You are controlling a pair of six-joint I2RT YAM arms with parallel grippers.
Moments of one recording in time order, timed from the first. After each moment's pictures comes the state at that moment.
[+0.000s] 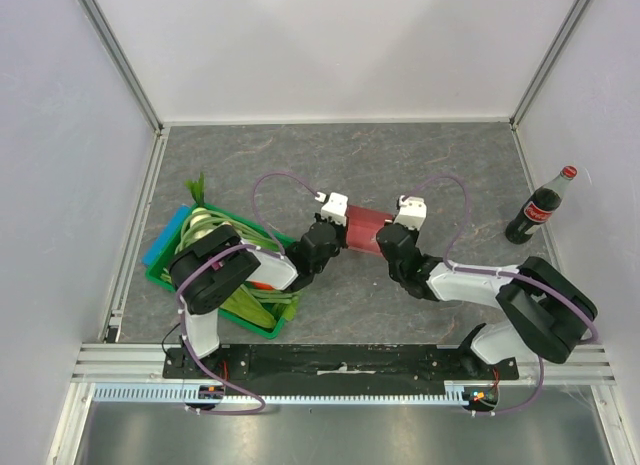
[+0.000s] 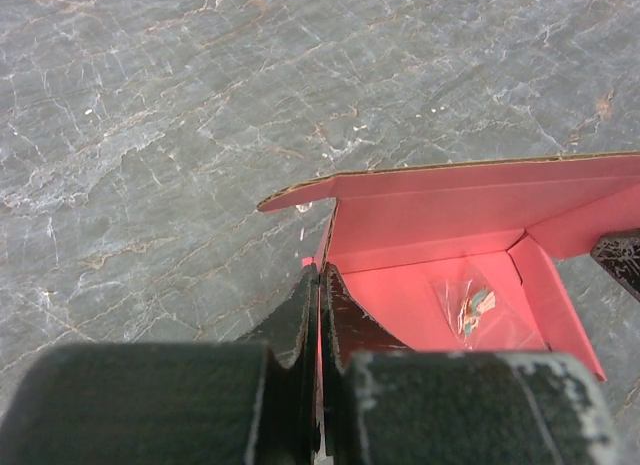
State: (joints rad) left arm -0.91 1.87 0.76 0.90 -0.46 -0.17; right arm 0.76 1.42 0.52 0.35 0.78 0.51
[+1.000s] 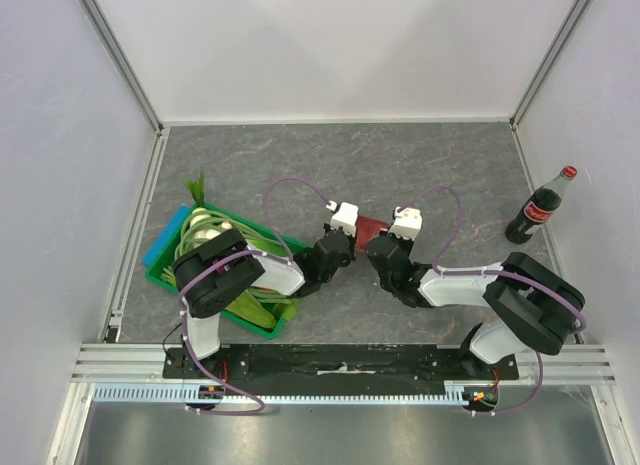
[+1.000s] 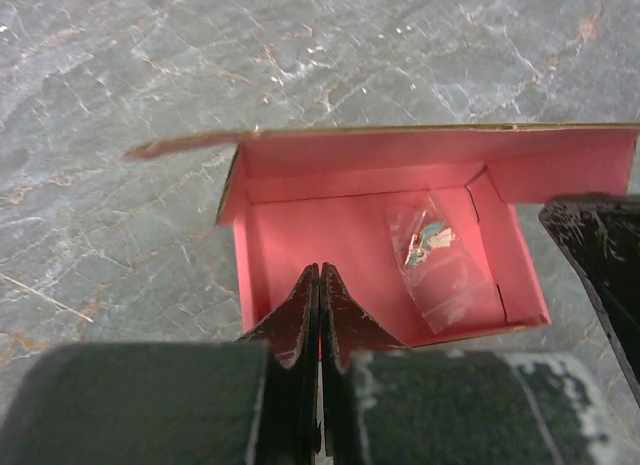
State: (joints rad) left arm -0.98 1.88 0.78 0.77 -0.49 -0.26; right arm 0.87 1.49 0.50 0.41 0.95 0.60
